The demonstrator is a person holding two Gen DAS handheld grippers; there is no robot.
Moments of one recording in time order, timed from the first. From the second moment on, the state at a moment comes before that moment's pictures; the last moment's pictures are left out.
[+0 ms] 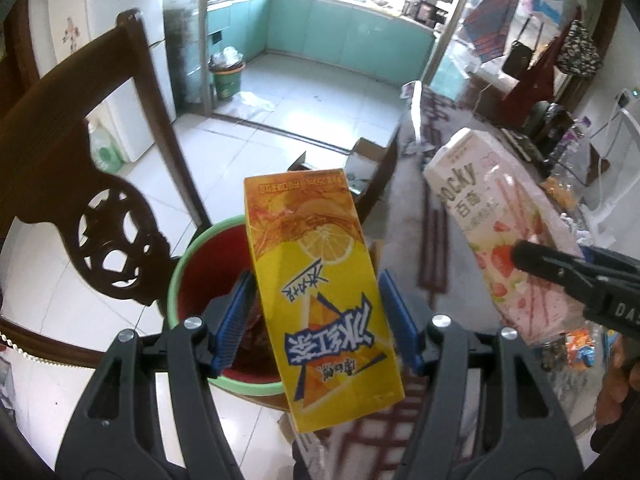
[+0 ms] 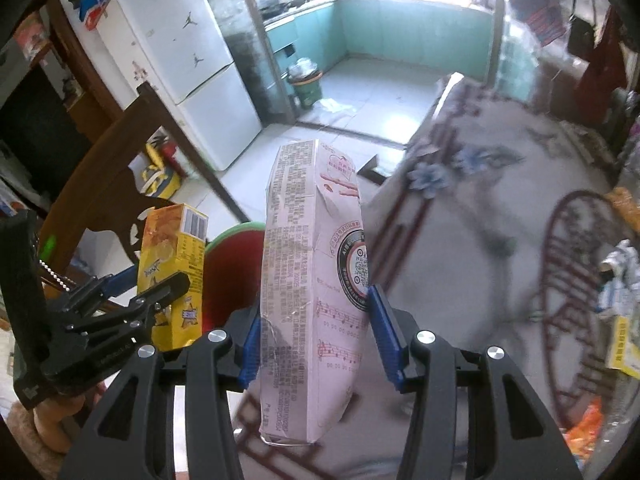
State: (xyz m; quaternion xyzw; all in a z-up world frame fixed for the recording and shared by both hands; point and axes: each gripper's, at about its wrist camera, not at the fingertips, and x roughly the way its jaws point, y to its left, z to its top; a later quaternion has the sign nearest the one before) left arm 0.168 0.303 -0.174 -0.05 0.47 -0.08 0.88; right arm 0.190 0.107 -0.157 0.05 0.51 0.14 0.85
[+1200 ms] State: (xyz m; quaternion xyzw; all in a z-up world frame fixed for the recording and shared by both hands) left arm 0.197 0.366 -0.218 -0.08 0.51 -0.03 0.86; right arm 0.211 0.149 -0.187 0.06 0.55 0.16 0.82
